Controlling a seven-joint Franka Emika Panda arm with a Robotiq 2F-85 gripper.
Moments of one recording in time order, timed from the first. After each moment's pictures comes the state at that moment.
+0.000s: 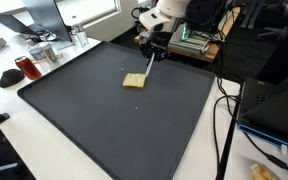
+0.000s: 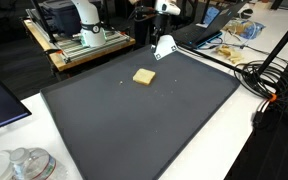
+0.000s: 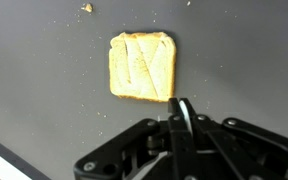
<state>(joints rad) 0.24 0.14 0.09 -2.36 -0.57 2.41 0.35</state>
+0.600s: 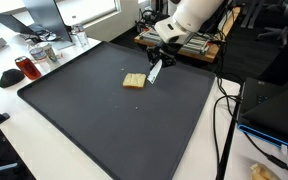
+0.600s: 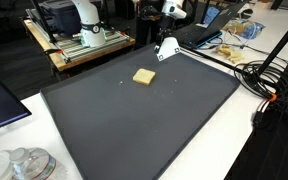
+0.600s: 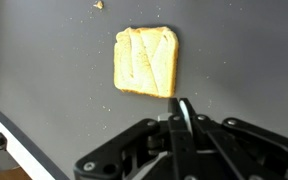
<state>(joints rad) 0.31 0.25 0.13 -2.26 -0.74 2.25 0.55</state>
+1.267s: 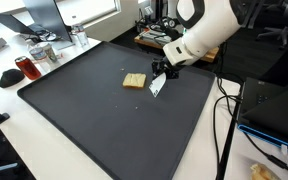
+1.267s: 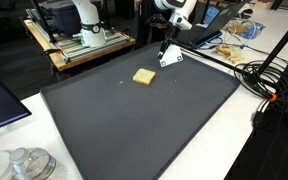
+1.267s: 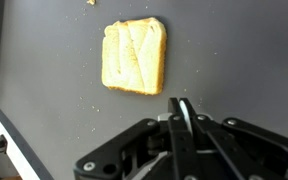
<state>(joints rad) 0.38 0.45 0.13 -2.07 -0.77 2.10 0.64</state>
